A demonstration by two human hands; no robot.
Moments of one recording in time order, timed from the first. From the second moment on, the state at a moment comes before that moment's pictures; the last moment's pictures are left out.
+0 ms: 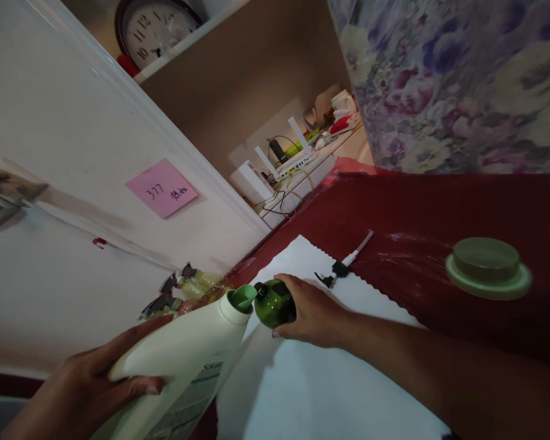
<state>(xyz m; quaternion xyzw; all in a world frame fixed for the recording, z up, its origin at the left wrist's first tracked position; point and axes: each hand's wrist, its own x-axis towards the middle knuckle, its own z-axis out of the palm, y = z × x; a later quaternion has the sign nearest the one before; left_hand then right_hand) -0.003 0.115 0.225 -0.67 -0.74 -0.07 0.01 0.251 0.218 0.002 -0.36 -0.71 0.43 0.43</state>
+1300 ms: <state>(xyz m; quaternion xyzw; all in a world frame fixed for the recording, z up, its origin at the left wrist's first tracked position) -0.004 0.127 0.246 -0.63 -0.77 0.03 -0.03 0.251 0.219 -0.001 -0.37 -0.72 0.42 0.41</state>
